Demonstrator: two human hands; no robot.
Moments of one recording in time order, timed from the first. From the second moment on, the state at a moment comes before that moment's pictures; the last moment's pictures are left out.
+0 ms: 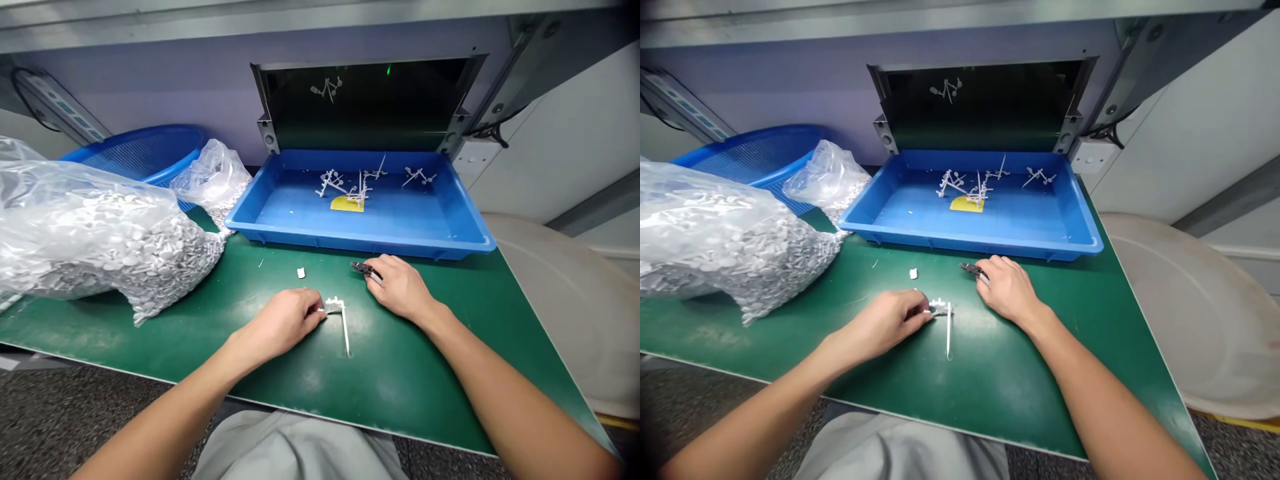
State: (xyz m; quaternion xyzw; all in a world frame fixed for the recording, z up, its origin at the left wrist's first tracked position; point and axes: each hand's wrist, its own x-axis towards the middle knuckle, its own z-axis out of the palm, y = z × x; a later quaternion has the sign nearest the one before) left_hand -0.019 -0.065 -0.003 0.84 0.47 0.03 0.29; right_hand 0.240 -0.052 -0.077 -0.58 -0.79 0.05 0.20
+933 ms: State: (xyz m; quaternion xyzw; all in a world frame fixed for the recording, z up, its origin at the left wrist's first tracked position) left_hand 0.022 -0.060 -0.024 0.33 0.35 0.35 0.80; right_hand 0.205 -0.074 -0.062 -0.51 -0.78 0.17 0.33
